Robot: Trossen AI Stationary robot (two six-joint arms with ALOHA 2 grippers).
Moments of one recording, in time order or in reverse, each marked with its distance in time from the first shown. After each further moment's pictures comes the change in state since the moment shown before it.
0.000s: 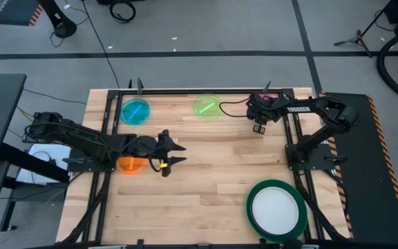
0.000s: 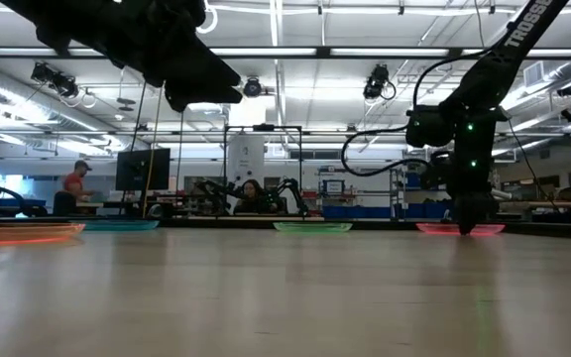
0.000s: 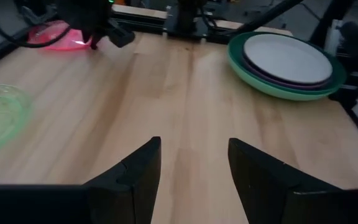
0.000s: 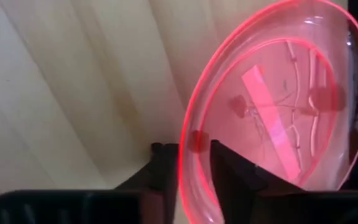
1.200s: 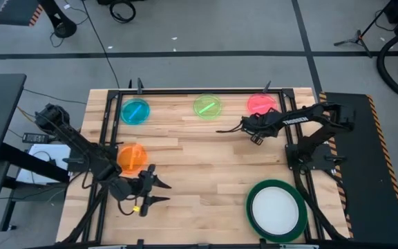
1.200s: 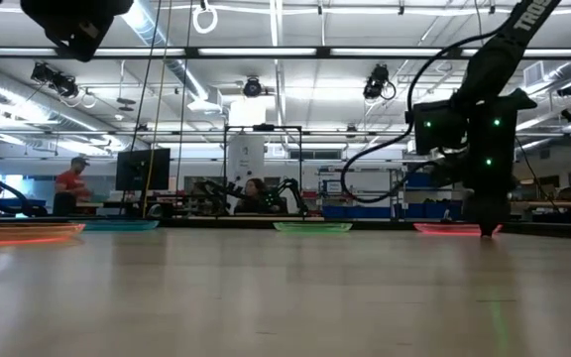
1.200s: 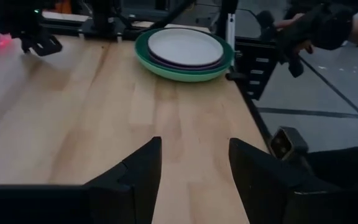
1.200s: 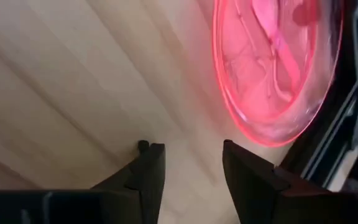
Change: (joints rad) left arm -0.596 0.002 0.000 0.008 -0.401 -0.183; right arm 0.353 0.001 -0.032 -0.235 0.278 0.657
